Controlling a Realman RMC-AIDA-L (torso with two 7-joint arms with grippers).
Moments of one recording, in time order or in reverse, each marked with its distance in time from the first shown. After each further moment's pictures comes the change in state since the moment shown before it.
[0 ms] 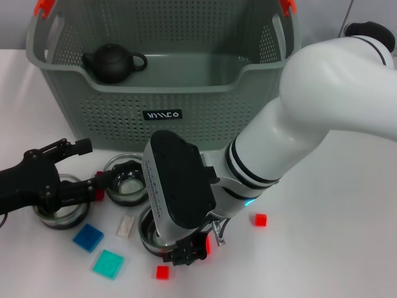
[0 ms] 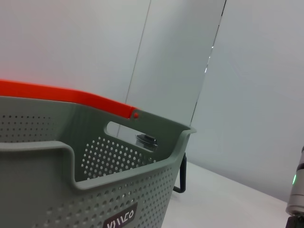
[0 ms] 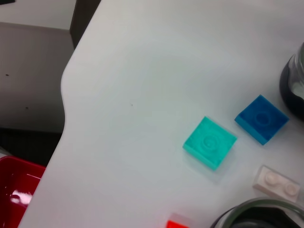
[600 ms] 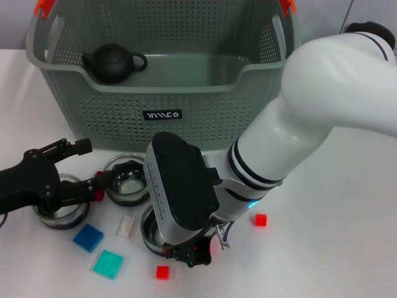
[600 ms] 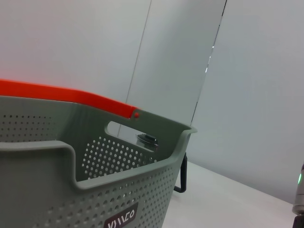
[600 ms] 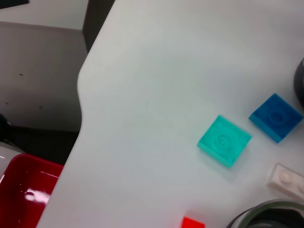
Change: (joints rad) left arm 0.000 0.000 0.000 0.000 0.000 -0.002 0.000; right arm 0.000 -0.005 0.007 -0.012 0.006 -0.045 0.003
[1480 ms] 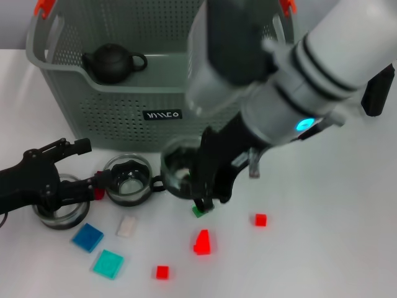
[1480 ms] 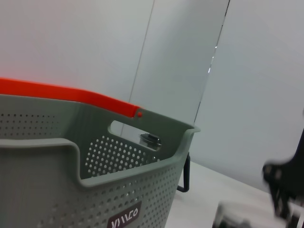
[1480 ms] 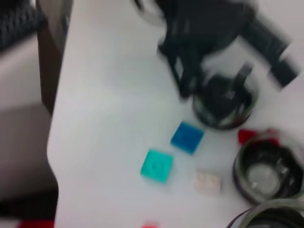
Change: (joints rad) left arm 0.000 -0.002 -0.002 -0.002 -0.002 -0.013 0.000; right arm -0.082 -0.014 0.471 -0.376 -0.213 -0.442 0.317
